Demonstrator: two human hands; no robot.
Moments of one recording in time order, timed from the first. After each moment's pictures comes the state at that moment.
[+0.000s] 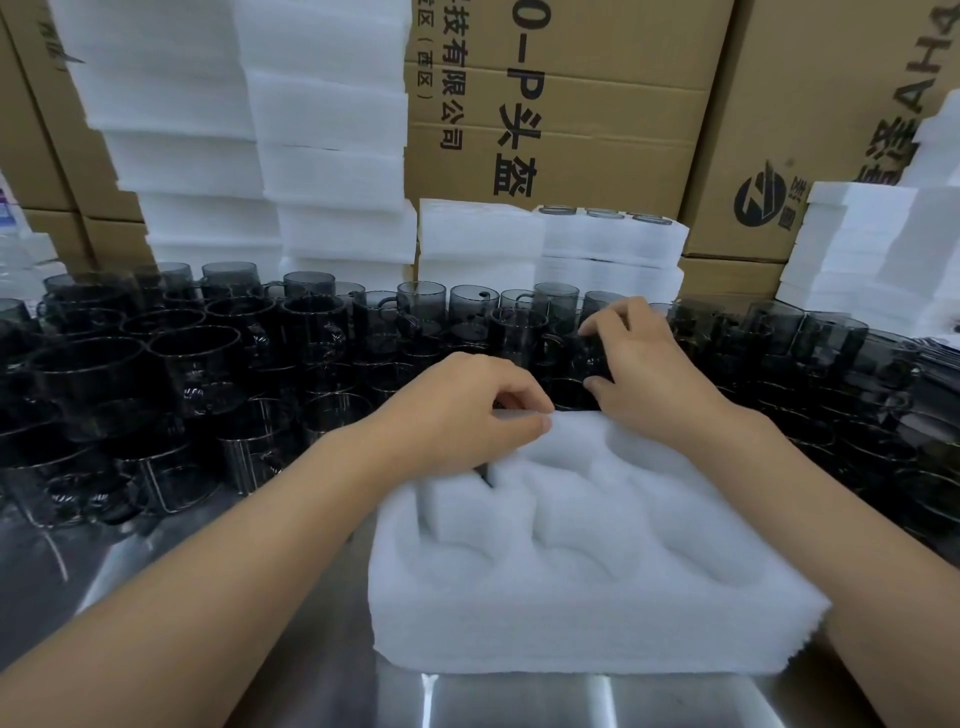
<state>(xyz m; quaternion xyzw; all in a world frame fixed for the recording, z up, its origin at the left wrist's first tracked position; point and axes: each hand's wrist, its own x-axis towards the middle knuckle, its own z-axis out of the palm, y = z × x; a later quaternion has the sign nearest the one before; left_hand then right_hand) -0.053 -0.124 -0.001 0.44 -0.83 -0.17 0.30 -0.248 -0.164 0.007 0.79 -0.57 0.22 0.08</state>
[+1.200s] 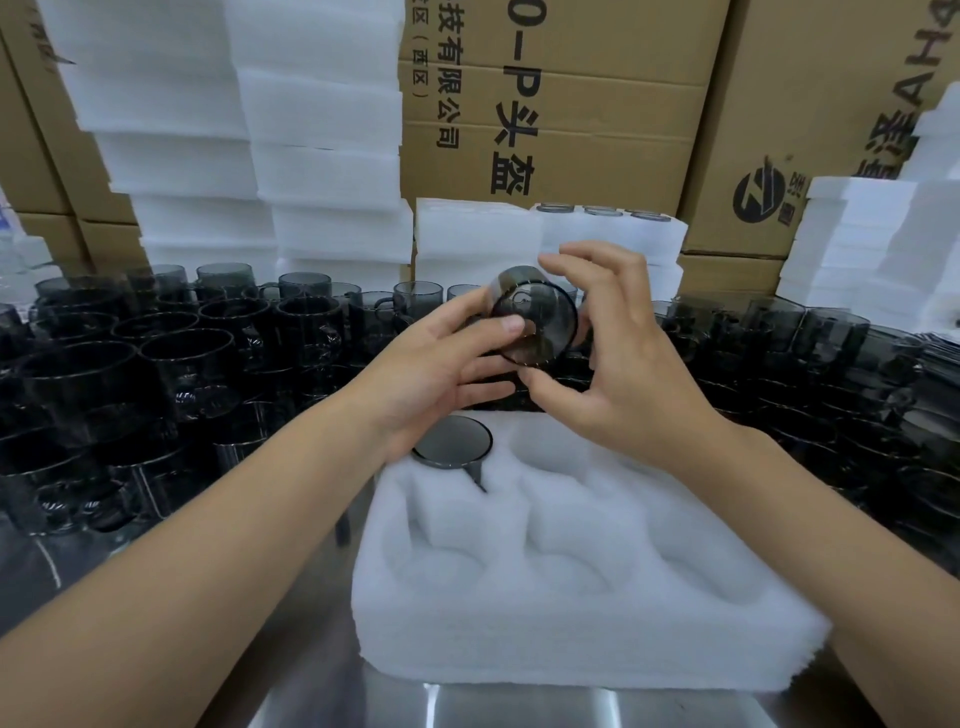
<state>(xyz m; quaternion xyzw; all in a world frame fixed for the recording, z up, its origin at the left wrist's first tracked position) -0.044 -0.136 0.006 0.28 -0.61 -0.56 0.49 -0.224 -0.129 0.013 0.83 -0.34 0.43 0.08</state>
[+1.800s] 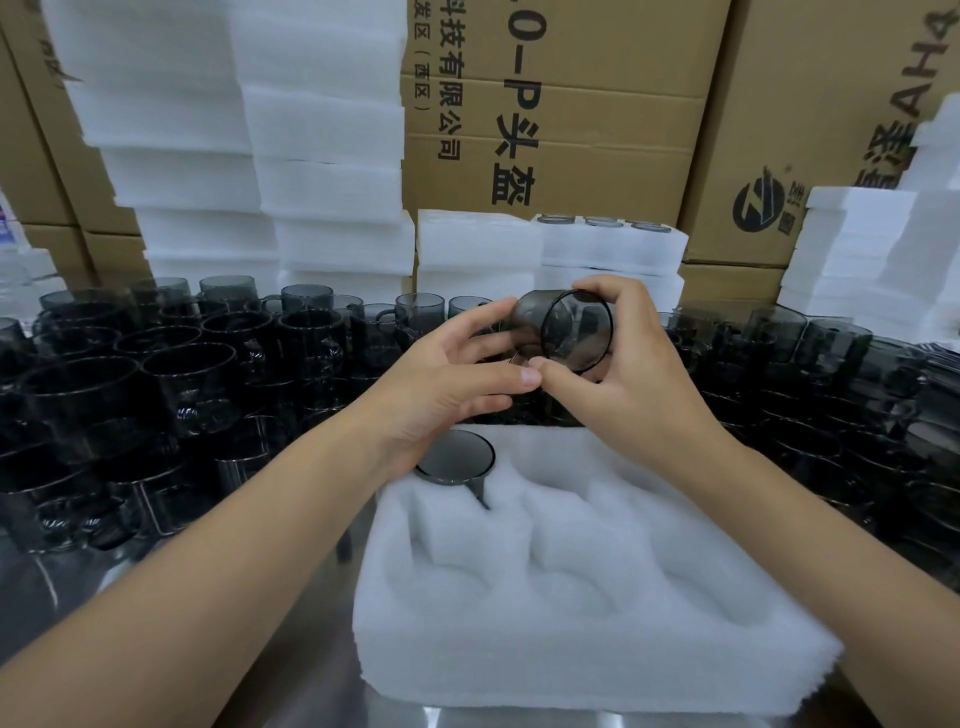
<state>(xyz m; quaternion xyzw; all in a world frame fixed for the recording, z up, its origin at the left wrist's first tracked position) -0.044 -0.136 0.004 0.30 -0.63 -0.53 0.49 -0.223 -0.135 0.010 0.75 -0.41 0.51 -0.08</state>
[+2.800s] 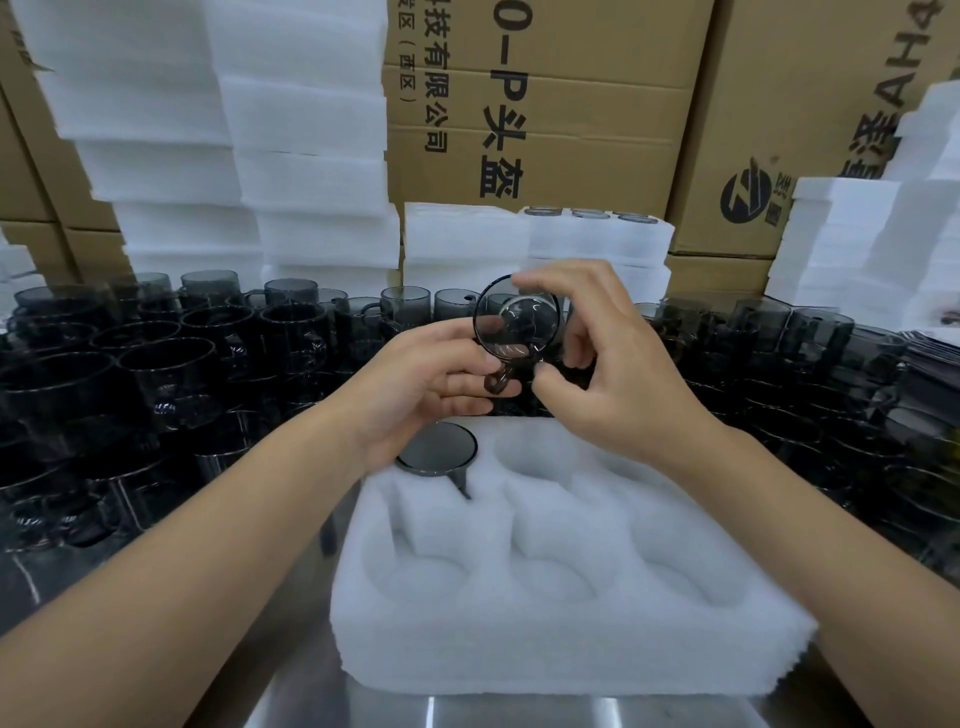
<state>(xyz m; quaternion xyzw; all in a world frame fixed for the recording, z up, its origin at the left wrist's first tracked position) -0.042 -0.140 0.004 0.30 -0.61 -0.56 0.46 -0.227 -0.128 0.016 0.82 -0.34 0.45 -0.01</state>
